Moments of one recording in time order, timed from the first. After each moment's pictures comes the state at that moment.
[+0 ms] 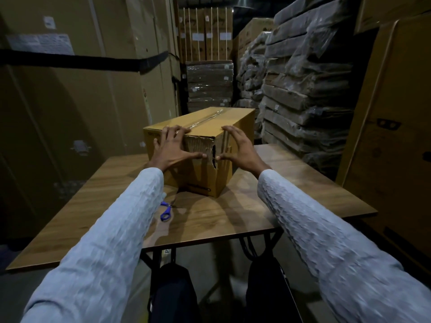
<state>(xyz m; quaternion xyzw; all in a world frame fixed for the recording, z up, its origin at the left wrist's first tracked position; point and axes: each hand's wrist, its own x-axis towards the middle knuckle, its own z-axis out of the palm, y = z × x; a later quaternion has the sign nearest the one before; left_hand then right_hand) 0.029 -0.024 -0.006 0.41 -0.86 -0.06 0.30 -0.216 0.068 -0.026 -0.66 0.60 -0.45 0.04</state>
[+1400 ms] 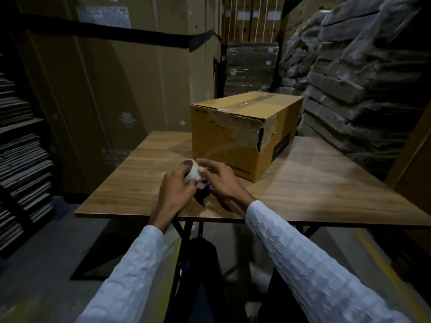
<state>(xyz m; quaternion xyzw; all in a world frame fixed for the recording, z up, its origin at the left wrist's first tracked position) 0.137 0.109 -0.103 0.49 -0.73 -0.16 0.44 -0.027 0.105 -0.095 -0.68 0.51 -0.44 0.29</state>
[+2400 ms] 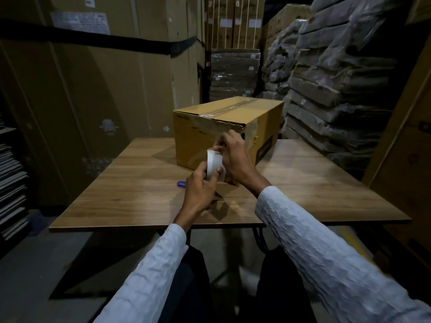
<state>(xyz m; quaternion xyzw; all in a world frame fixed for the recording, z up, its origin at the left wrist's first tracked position) 0.044 0.108 -0.103 0.37 -0.67 -0.35 0.54 -0.090 0.097 -0.036 -0.70 0.54 -0.46 -0.08</state>
